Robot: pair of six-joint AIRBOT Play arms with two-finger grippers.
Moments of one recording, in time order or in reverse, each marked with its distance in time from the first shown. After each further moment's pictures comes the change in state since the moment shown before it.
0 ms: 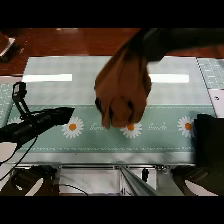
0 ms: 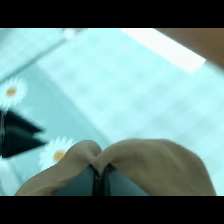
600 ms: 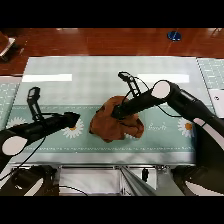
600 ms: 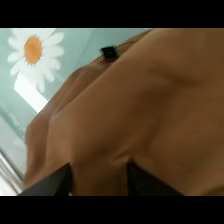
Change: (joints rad) left arm -0.017 -0.118 -0.036 -0.086 -0.039 -0.009; right arm 0.060 -0.116 -0.657 0.114 -0.248 0.042
